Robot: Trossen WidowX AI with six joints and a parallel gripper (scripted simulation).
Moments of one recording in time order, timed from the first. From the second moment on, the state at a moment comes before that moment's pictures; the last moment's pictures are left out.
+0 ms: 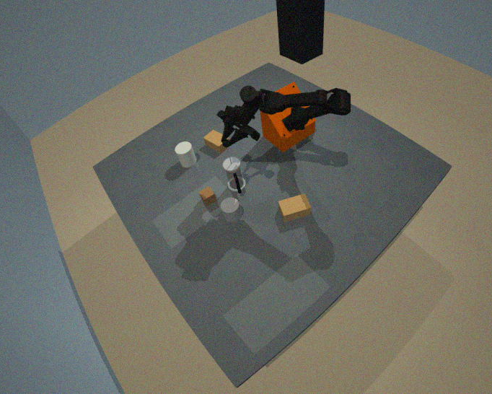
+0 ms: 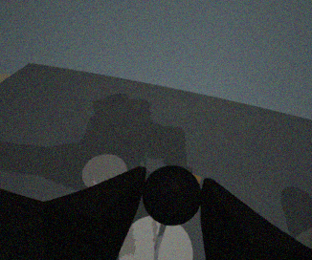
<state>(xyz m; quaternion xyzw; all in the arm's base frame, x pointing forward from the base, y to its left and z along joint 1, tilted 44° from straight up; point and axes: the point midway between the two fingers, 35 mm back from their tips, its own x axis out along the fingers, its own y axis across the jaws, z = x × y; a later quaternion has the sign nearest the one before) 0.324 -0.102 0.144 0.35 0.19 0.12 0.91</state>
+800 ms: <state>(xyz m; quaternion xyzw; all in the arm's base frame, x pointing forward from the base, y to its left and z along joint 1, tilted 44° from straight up) 0.337 -0.085 0.124 0.34 0.18 0.12 0.92</state>
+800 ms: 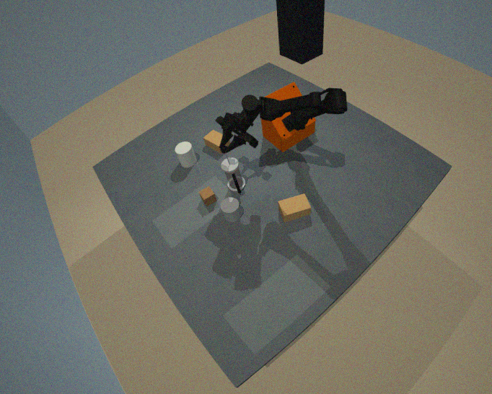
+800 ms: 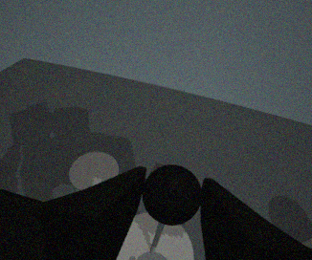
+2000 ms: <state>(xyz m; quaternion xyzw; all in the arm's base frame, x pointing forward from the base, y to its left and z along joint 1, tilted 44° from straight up) 0.353 -0.053 0.088 0.34 0.18 0.12 0.91</state>
